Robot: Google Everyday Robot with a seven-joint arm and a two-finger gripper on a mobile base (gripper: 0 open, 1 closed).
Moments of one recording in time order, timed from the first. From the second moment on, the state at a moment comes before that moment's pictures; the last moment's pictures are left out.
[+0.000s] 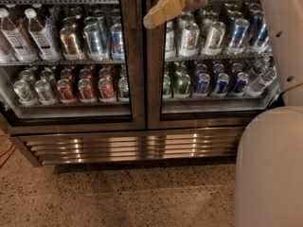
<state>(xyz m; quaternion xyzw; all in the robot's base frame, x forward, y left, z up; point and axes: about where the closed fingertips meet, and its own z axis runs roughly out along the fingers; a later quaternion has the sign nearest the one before) 0.662 0.000 1.033 -0.57 0.58 0.39 0.44</state>
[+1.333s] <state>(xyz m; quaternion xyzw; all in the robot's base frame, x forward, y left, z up) 0.661 -0.001 1.033 -0.56 0.58 0.40 0.43</state>
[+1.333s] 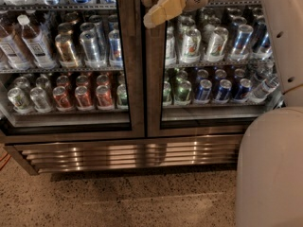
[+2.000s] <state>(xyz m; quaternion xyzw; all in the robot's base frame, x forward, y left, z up) 0.657 -0.001 1.035 -0.56 0.58 0.40 0.43</state>
